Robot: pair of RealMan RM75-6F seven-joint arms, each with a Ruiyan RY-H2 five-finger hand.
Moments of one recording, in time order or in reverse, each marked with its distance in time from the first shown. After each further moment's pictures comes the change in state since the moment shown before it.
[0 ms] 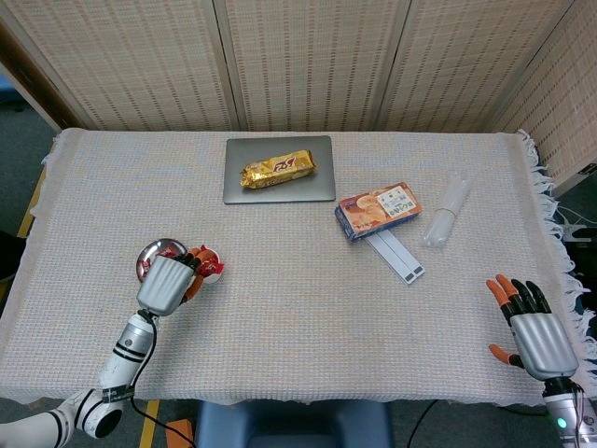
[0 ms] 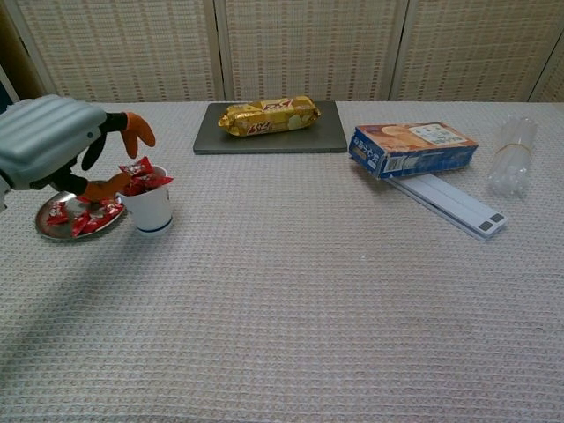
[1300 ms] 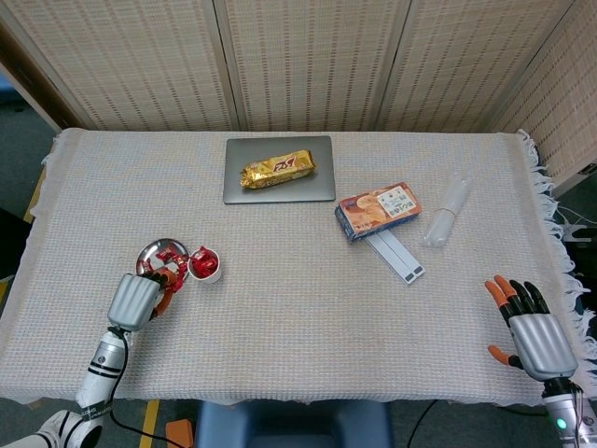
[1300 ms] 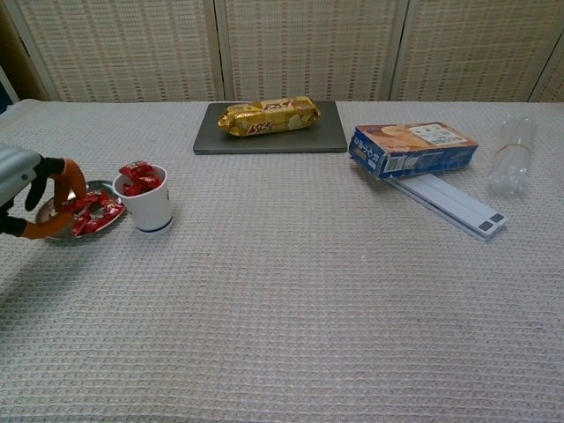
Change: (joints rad) left arm 0.115 -0.058 0.041 0.224 0.005 0.045 -0.194; right arm 0.002 0.000 -0.002 0.001 -0.004 -0.008 0.001
